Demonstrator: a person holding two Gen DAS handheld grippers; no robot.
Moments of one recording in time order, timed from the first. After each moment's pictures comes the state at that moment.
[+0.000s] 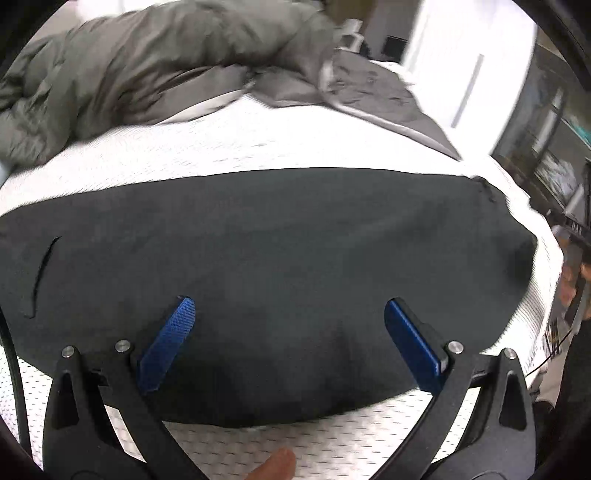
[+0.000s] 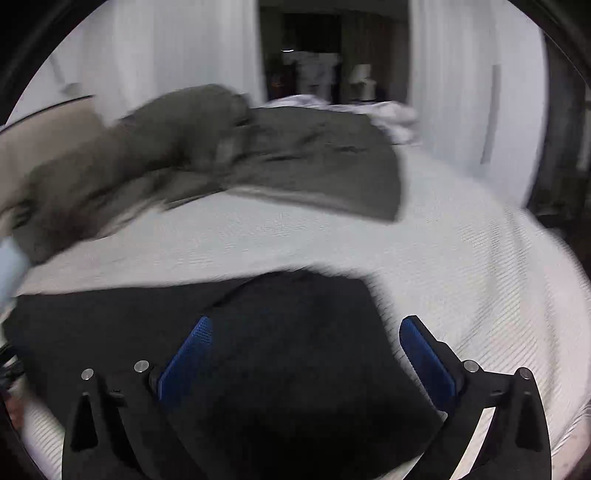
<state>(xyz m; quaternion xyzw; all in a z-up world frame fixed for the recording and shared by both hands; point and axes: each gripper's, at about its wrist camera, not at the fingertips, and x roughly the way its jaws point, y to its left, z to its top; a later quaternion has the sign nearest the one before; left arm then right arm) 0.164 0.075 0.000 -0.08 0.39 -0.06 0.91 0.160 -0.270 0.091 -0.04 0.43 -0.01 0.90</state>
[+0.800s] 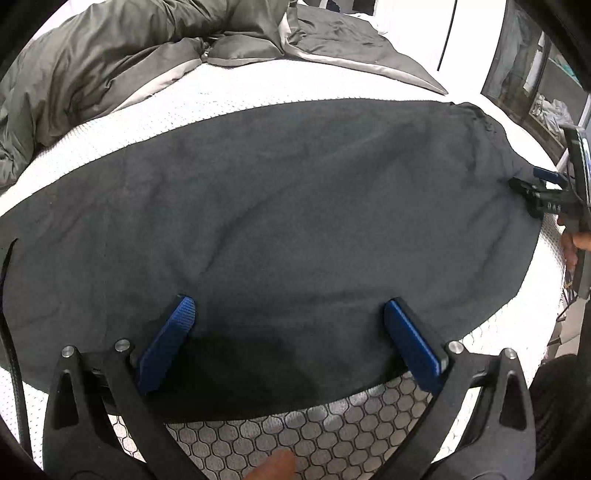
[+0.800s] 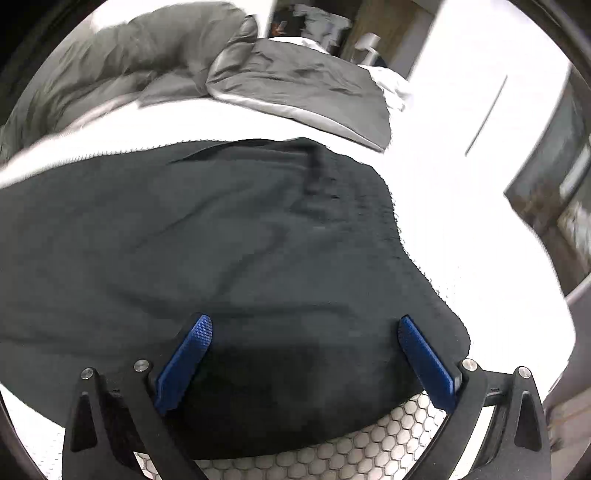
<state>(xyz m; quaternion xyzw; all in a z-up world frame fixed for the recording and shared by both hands) 0.177 0.025 -0.039 -0.01 0.45 -0.07 0.89 0.145 -0.267 0.010 -0.17 0.49 -0.12 0.85</state>
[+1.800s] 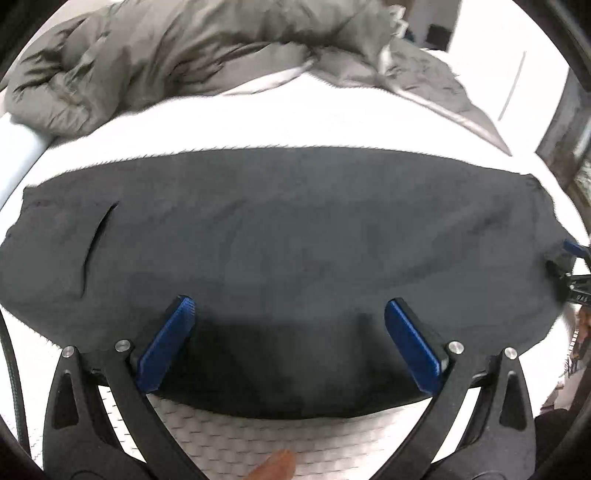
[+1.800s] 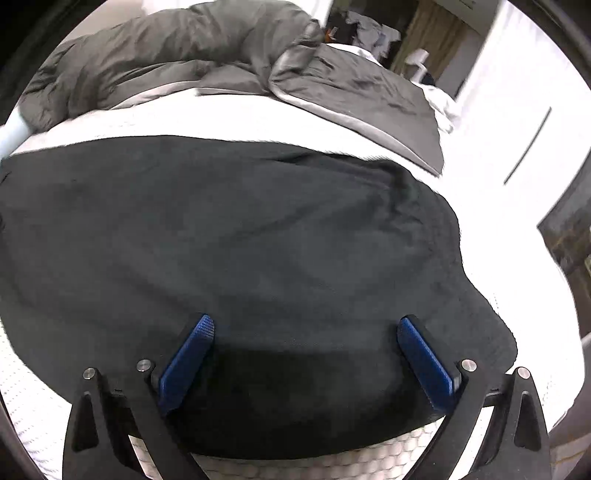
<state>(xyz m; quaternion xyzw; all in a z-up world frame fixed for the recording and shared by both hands) 0.175 0.124 -0.019 -0.07 0.43 0.02 0.90 0.114 -0.197 0.008 -0.18 0.50 0.00 0.85</state>
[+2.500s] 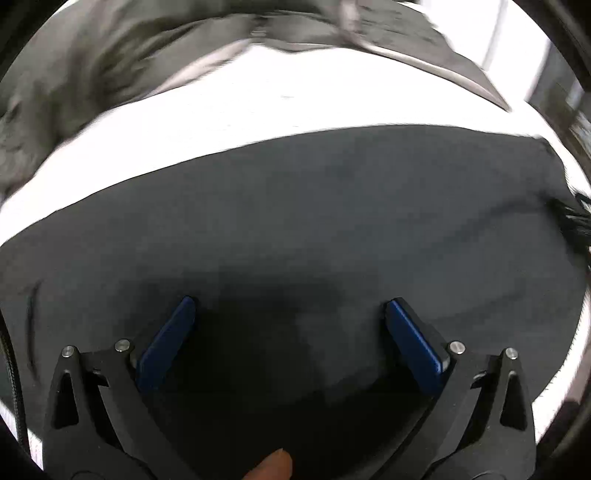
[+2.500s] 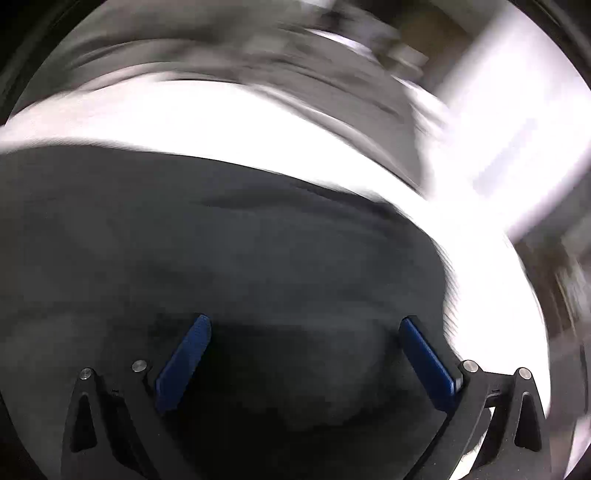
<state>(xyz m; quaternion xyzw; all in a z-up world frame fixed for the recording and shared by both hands) 0.259 0.094 -0.040 -0.02 0.49 0.02 0.87 0.195 -0.256 0.006 -0.18 0.52 -0.15 0.82</state>
